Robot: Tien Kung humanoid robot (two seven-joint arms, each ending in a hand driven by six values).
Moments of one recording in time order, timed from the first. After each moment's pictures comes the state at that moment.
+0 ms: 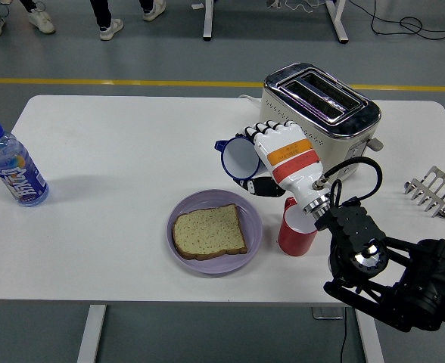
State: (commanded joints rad) left arm -0.17 0.02 -0.23 -0.29 0.05 0.32 0.02; right arm 0.77 -0.22 0.34 1.26 -2.27 -0.62 -0.45
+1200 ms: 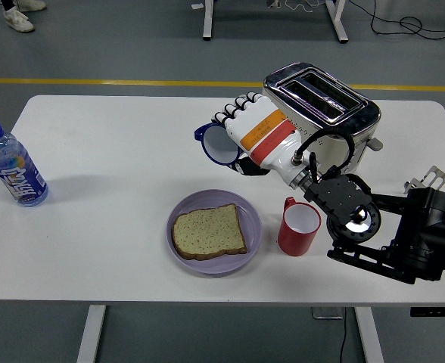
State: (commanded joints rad) left arm -0.16 0.02 -0.23 -0.29 0.04 0.32 0.02; right arm 1.13 -0.23 0.03 1.18 -2.27 -0.61 -0.42
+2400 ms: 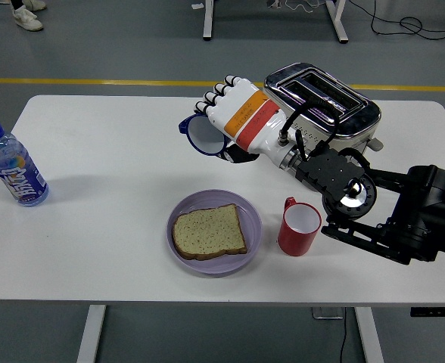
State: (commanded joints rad) left arm -0.16 0.02 -0.23 -0.29 0.03 0.32 0.02; right arm 1.13 -0.23 0.08 1.18 -2.27 -0.55 -0.33
